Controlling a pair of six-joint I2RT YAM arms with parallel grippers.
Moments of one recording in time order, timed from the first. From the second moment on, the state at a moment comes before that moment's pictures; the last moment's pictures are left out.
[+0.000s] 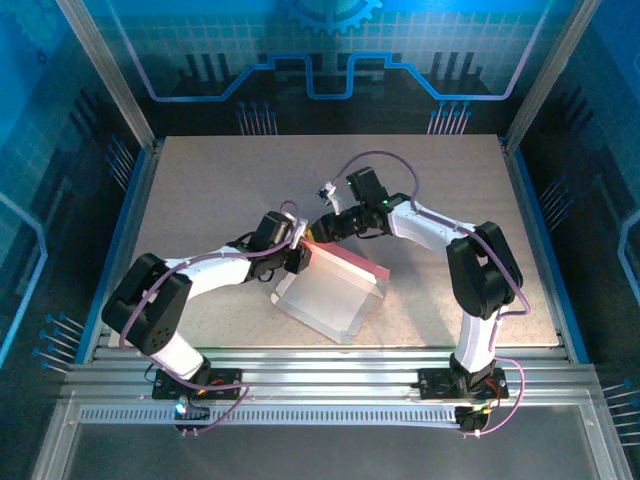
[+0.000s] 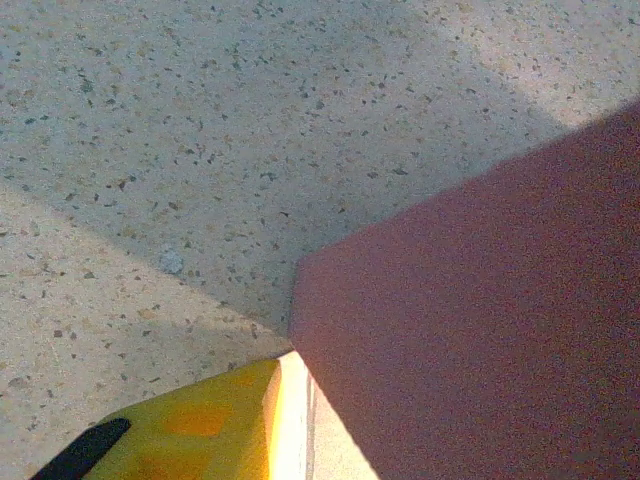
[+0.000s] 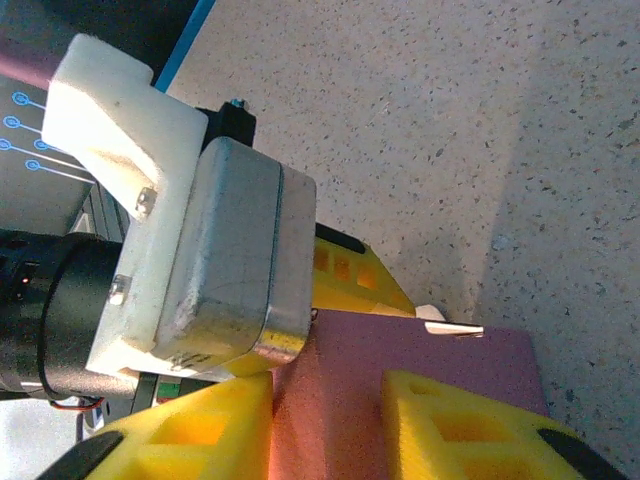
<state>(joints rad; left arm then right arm) -0.51 1.60 0.79 -0.05 0.12 -0.18 0.53 1.87 1.32 -0.34 -0.74 0.19</state>
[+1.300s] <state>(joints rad) -0.51 1.64 0.86 -0.05 0.02 -0.11 0.50 1.91 1.33 -0.29 -0.84 0.23</state>
